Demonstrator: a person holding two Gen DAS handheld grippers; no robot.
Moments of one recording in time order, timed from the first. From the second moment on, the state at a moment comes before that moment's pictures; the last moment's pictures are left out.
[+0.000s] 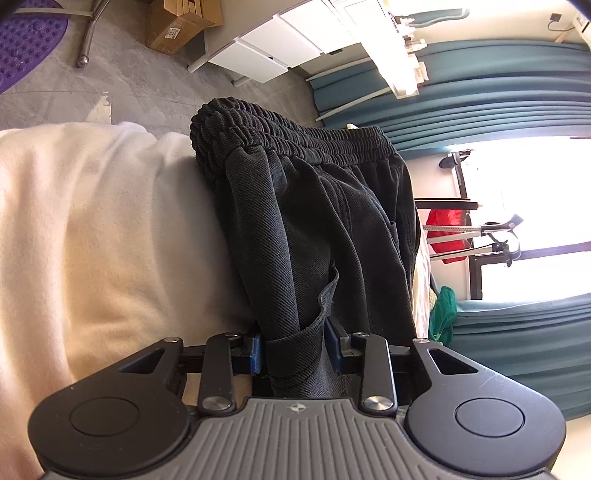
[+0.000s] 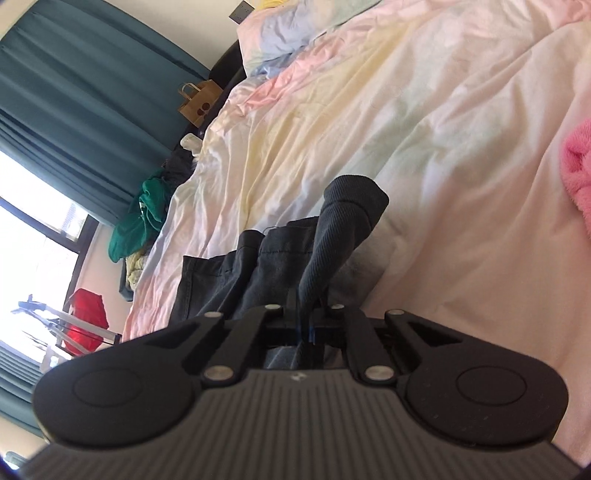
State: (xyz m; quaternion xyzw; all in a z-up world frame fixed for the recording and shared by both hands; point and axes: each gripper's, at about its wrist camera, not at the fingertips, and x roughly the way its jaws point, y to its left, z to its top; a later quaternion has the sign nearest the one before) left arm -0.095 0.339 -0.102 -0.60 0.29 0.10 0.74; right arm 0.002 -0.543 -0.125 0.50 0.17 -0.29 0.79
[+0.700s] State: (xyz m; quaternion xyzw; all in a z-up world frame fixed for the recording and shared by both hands) left arm -0.083 0.339 -0.097 -0.58 0.30 0.12 0.75; right arm 0.030 -0.519 -0.147 0.48 0.25 -0.35 0.76
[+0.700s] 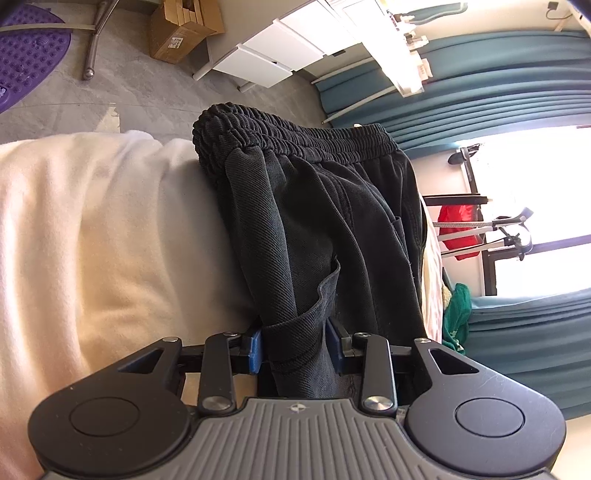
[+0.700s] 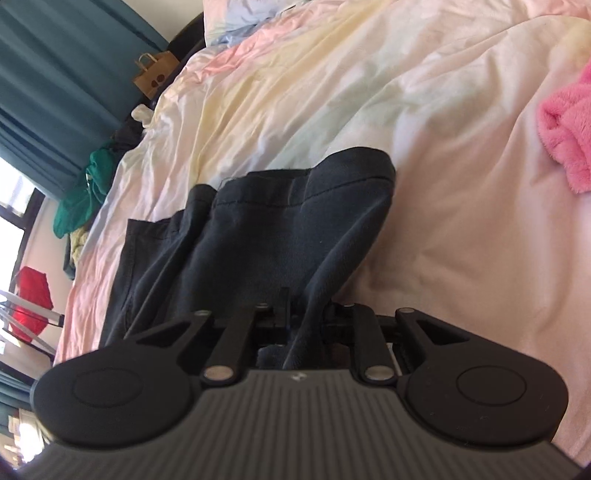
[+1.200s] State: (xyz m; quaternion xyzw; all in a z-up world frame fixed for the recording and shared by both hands) left arm -0.086 0.345 -0.105 -0.58 0.31 0.12 0.74; right arm 0.012 -0.529 -0.143 0.51 0.18 -0.36 0.76
